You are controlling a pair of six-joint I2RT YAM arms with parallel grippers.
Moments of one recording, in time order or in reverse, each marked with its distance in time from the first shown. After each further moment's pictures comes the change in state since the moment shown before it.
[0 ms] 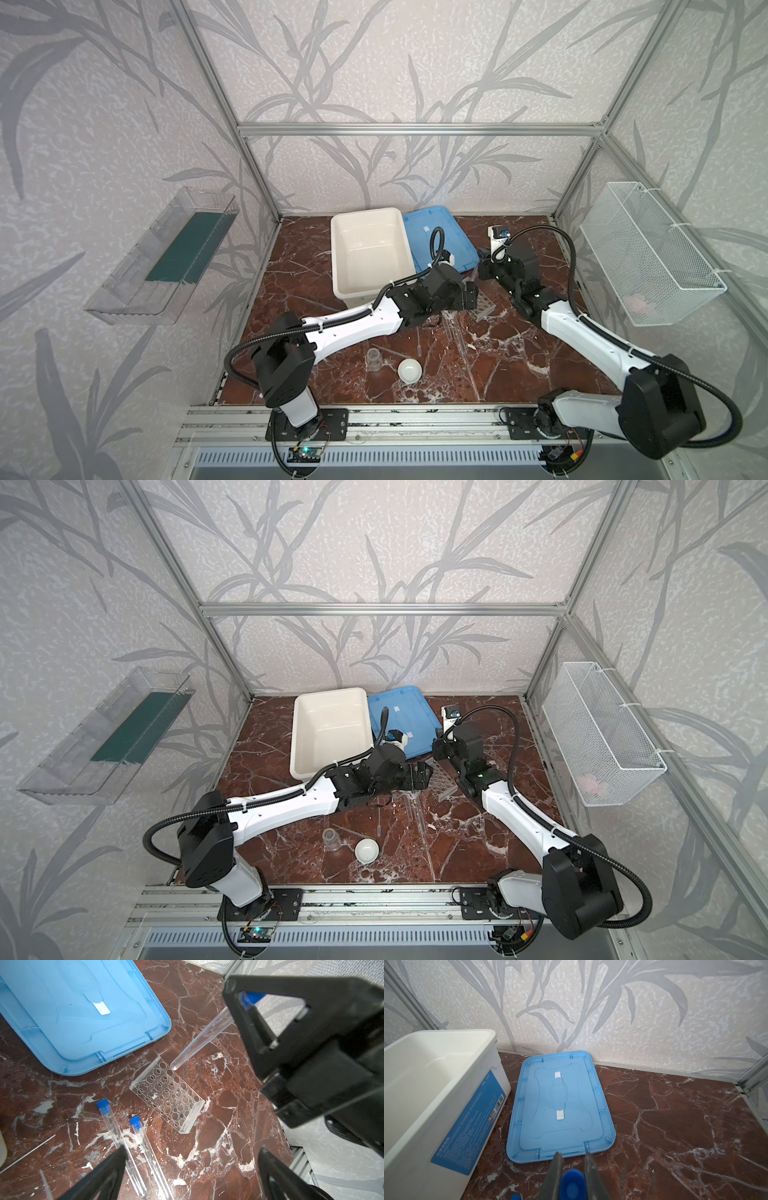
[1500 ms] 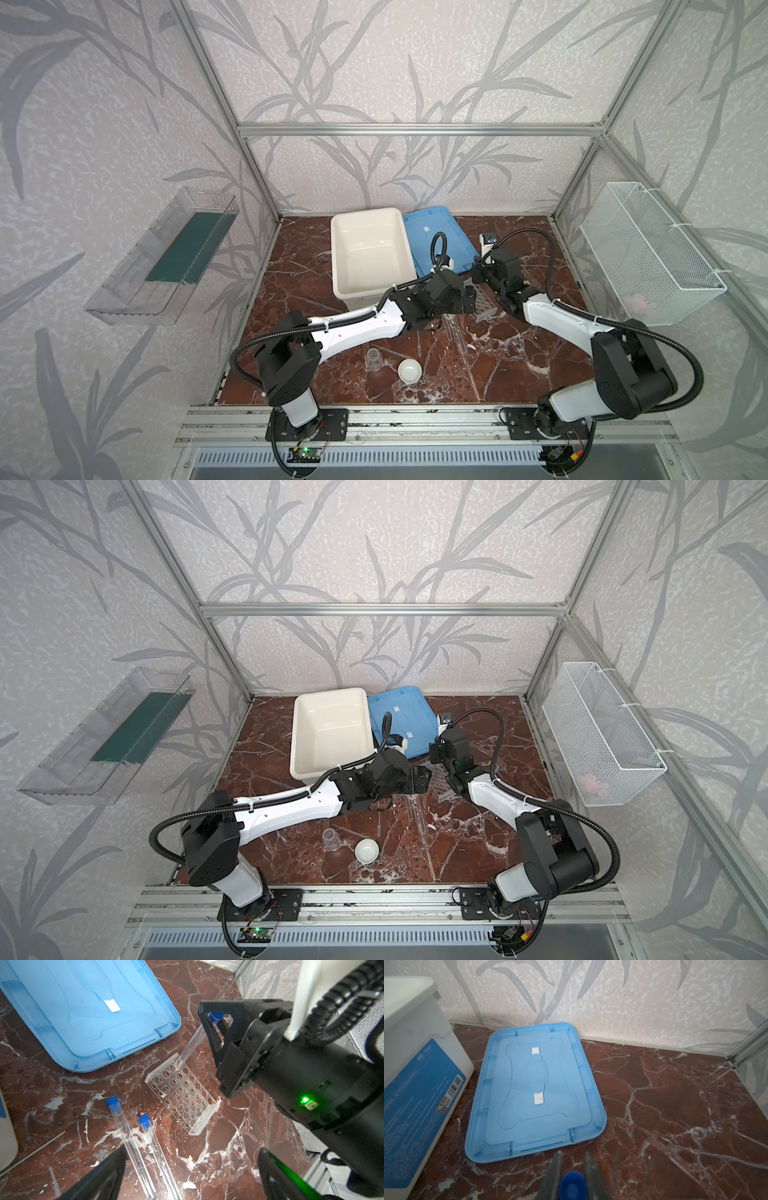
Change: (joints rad) left arm -0.012 0.013 -0.044 0.019 -0.055 -0.003; right arm 0.006 0.172 -0.021 0.076 0.123 0.002
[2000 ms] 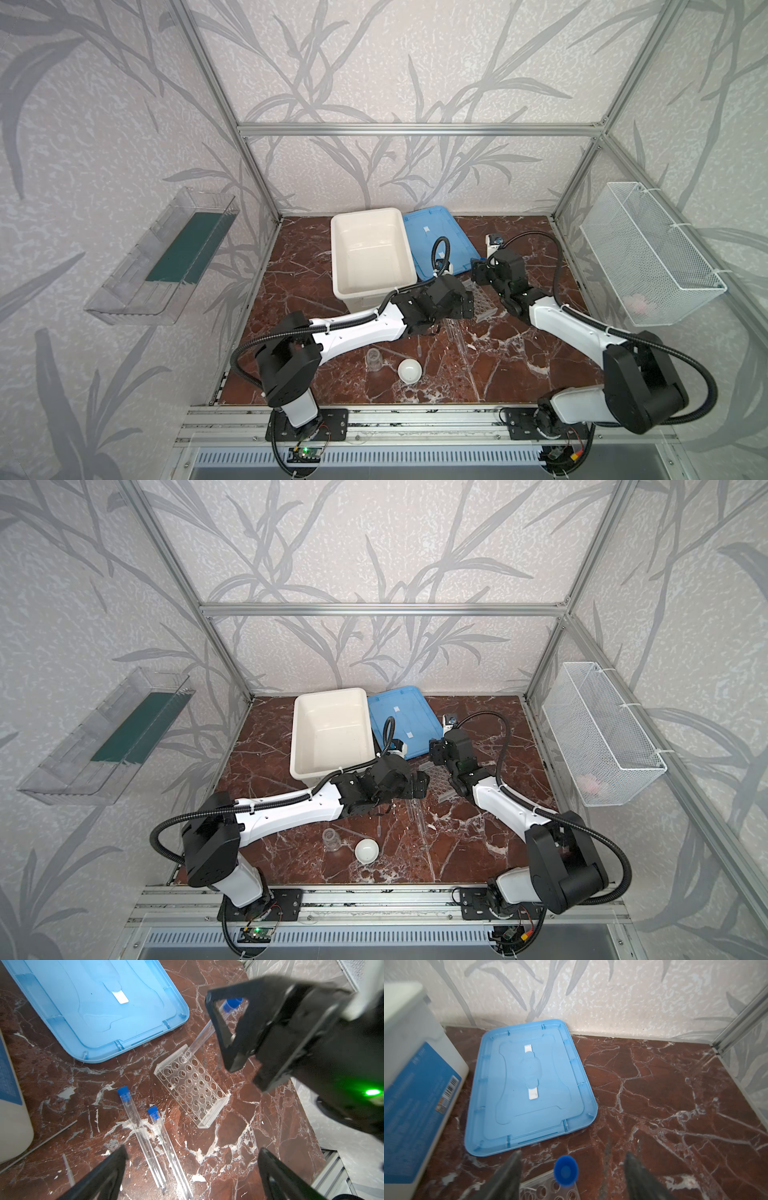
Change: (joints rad) left arm -0.033 -0.003 -0.008 -0.050 -0.045 0.003; right arm 0.000 -0.140 -0.006 -0.126 0.025 0.064
